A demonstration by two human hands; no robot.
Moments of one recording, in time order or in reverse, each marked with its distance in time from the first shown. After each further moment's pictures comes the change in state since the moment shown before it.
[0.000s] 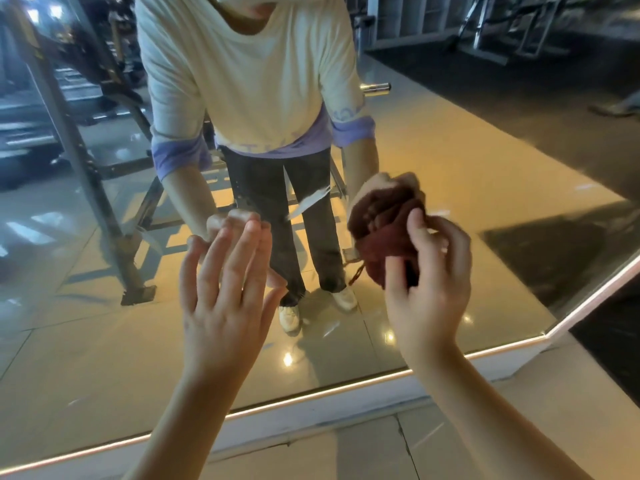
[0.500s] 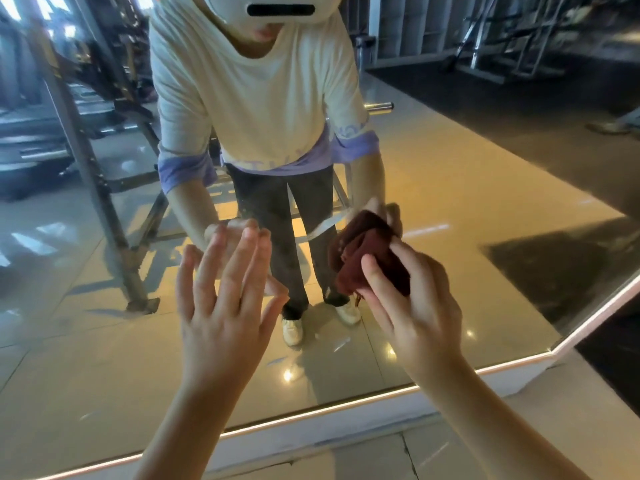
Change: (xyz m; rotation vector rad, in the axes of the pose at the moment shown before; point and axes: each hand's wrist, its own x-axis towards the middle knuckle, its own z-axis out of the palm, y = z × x) left_hand 0.007 -0.018 -0.007 -0.010 0.052 -0.032; right_hand 0.003 -0.008 0.001 -0.146 -0.124 -0.415
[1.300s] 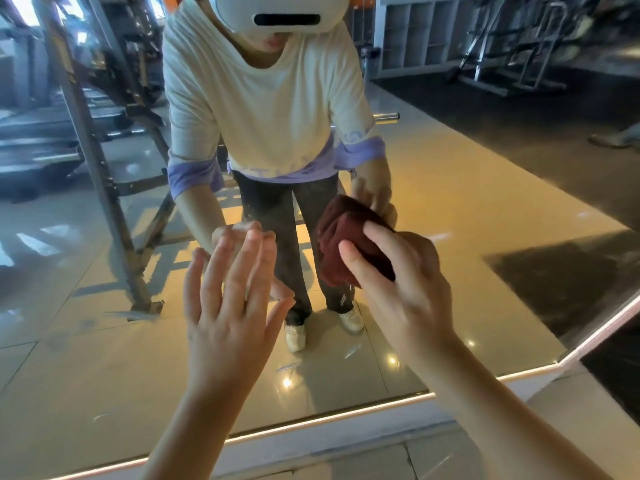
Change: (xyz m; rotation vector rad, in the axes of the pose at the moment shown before) left_hand 0.002 -0.012 -0.008 0.008 -0.002 -0.016; right_hand 0.051 -0.022 0.004 0.065 0.040 -0.102
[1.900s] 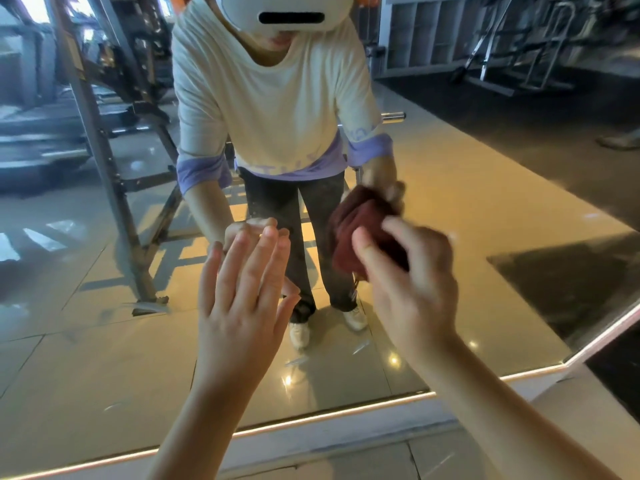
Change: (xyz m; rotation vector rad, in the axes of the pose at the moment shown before) left_hand 0.002 -0.005 -0.005 -0.035 0.005 0.018; right_hand 0.005 -0.012 0.003 -0.022 0.042 0.093
